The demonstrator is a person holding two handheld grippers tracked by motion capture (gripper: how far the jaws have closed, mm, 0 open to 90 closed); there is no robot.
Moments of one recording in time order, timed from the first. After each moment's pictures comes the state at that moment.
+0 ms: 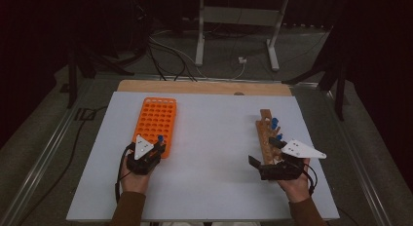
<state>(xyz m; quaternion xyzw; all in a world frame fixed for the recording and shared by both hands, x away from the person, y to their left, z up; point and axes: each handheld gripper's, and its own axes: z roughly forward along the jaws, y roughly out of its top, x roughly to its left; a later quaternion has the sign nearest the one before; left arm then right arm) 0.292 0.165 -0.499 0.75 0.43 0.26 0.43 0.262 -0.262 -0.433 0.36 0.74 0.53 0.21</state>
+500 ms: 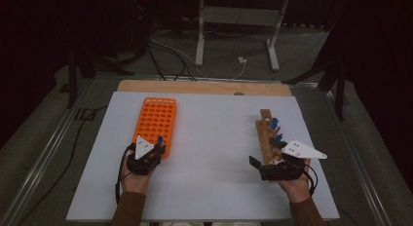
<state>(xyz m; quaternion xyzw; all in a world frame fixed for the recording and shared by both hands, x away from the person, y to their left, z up) 0.291 0.165 -0.500 0.75 0.44 0.25 0.43 0.261 -0.263 -0.434 0.36 0.74 0.53 0.21</state>
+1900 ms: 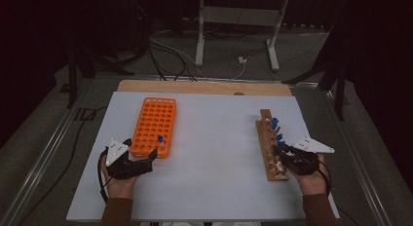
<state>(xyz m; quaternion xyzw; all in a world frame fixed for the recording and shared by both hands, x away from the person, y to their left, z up) 0.264 0.202 -0.475 0.67 0.49 0.26 0.50 0.281 -0.312 -0.453 0.43 0.77 0.41 0.26</state>
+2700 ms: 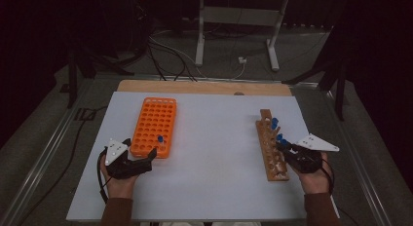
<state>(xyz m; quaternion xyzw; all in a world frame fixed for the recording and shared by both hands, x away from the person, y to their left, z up) 0.265 0.204 -0.475 0.66 0.49 0.26 0.50 0.280 -0.315 -0.439 0.43 0.75 0.42 0.27</state>
